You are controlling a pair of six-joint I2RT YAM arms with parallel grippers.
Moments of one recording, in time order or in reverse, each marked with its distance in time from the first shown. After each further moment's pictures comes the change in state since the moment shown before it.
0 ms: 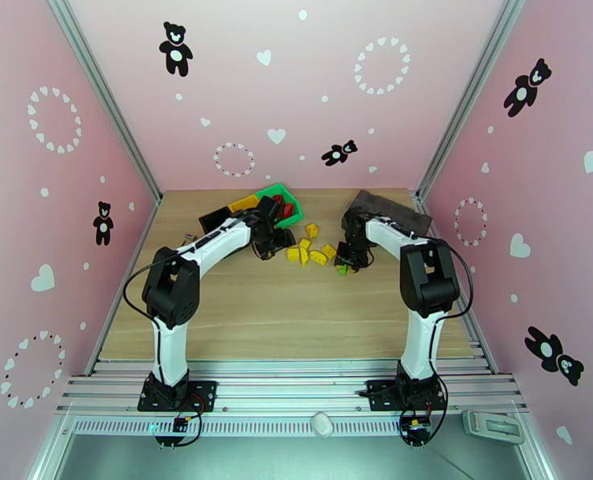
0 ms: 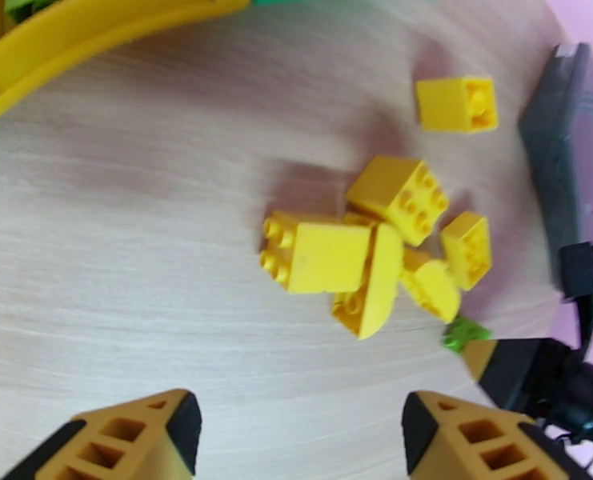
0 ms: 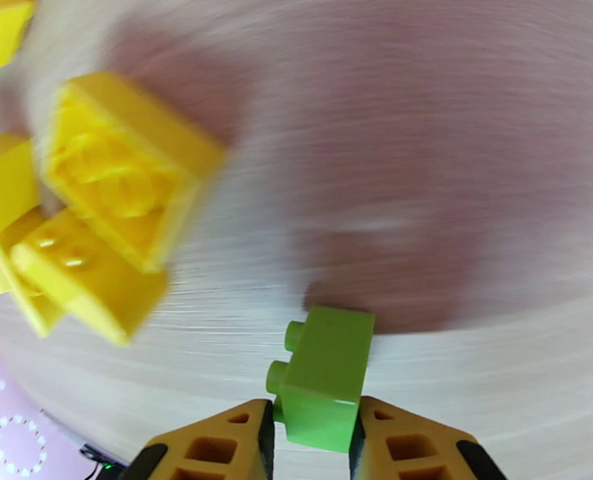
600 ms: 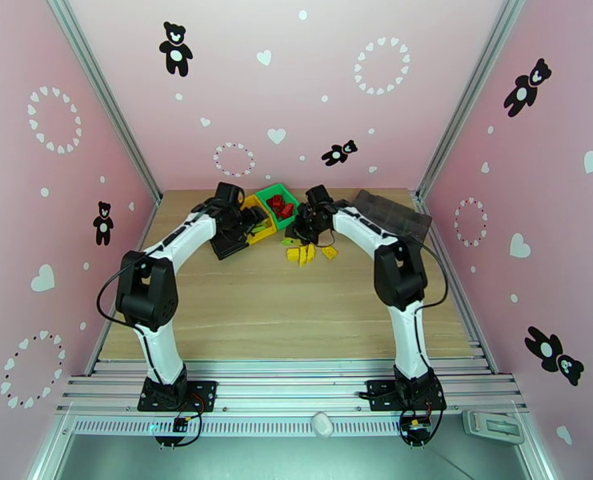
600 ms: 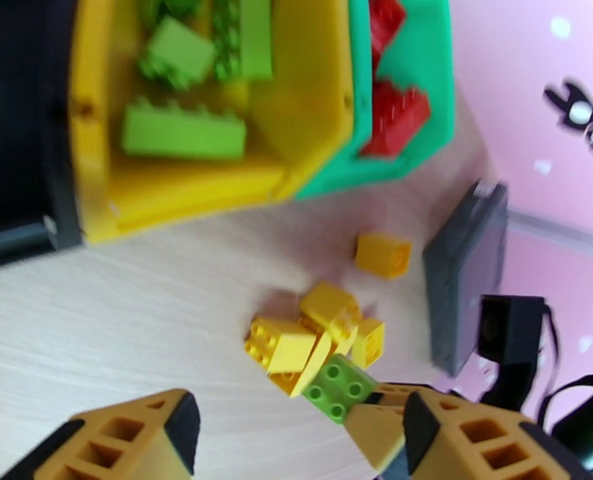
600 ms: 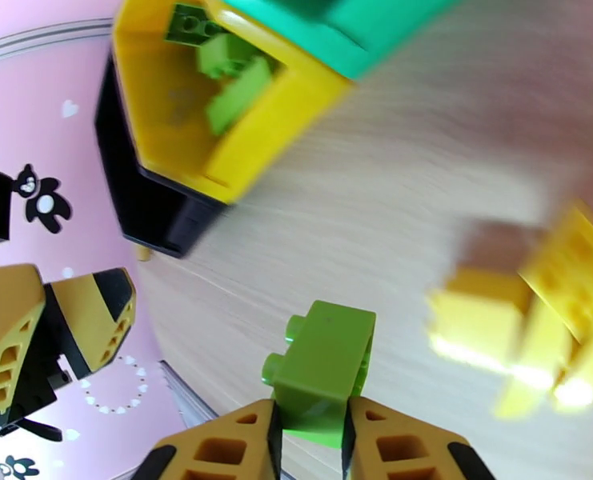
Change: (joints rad) left arm 0.254 -0.111 -0.108 0.172 0.131 -0.139; right arm 0.203 0.228 0.435 0.239 -0.322 0.209
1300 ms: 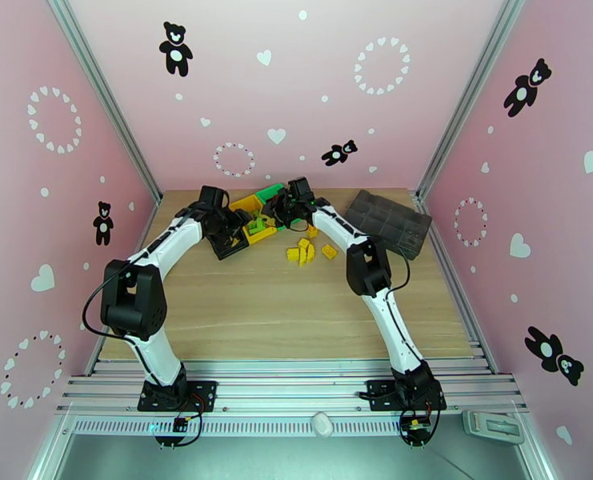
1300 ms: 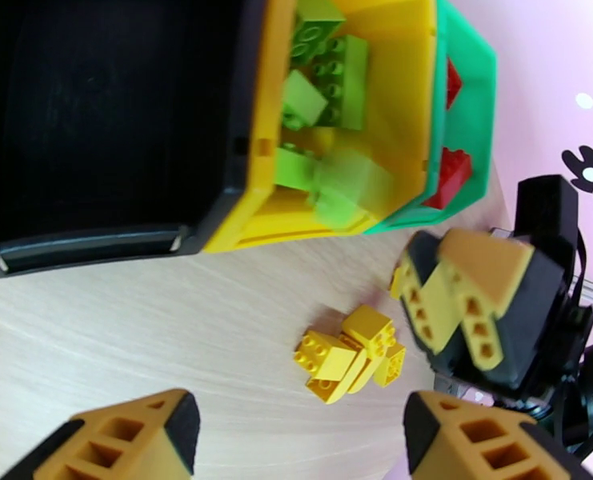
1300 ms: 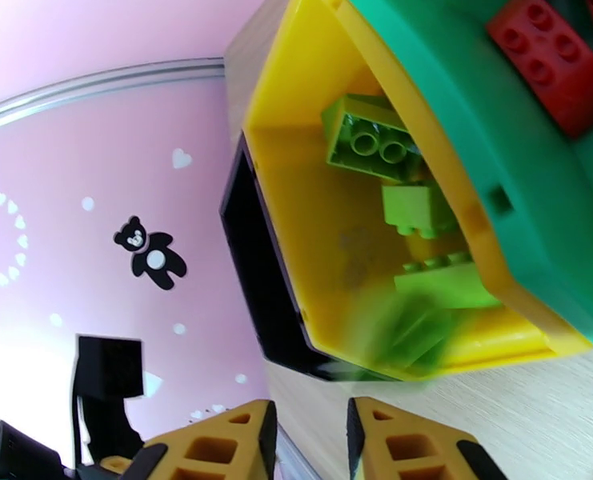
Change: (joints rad) left arm 0.058 -0.091 -0.103 -0.039 -0.046 -0.006; right arm 0.039 0.349 0.451 0.277 -0.112 0.339
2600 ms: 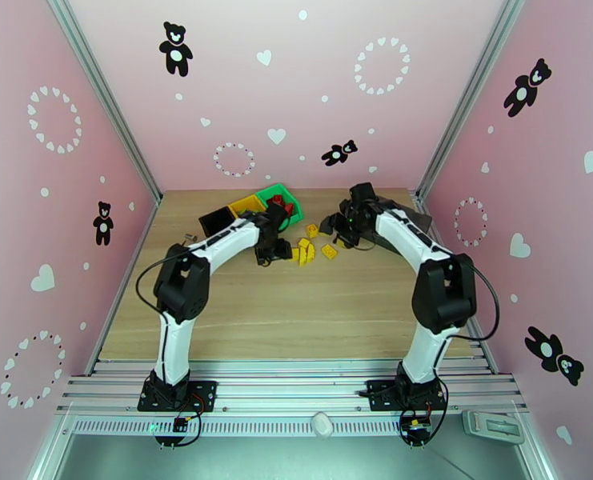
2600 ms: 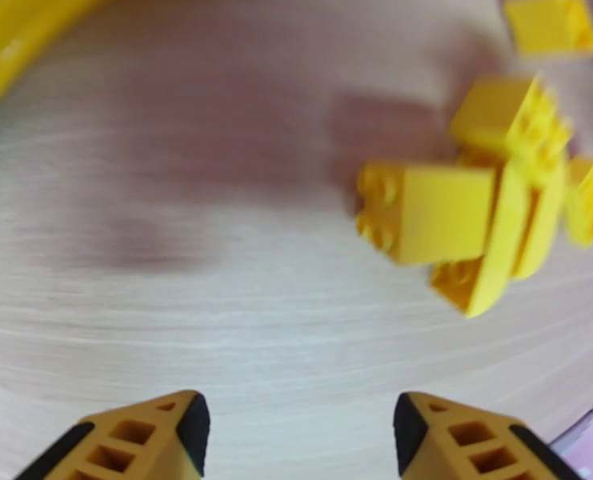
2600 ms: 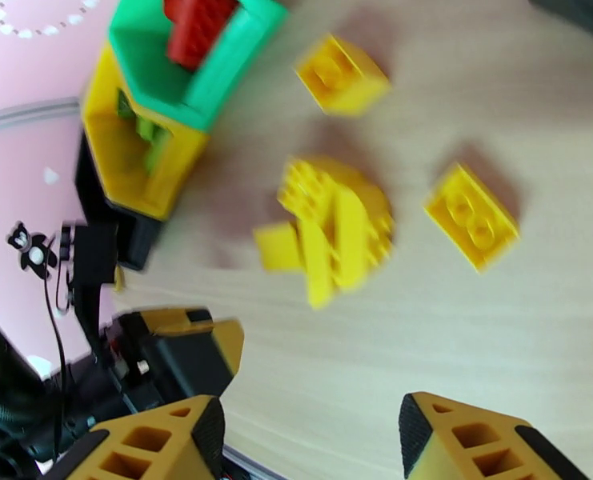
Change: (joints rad) left arm -0.396 0.331 0.284 -0.347 -0.244 0.381; right arm -0.251 -0.780 -0.879 -0.386 0.238 -0.464
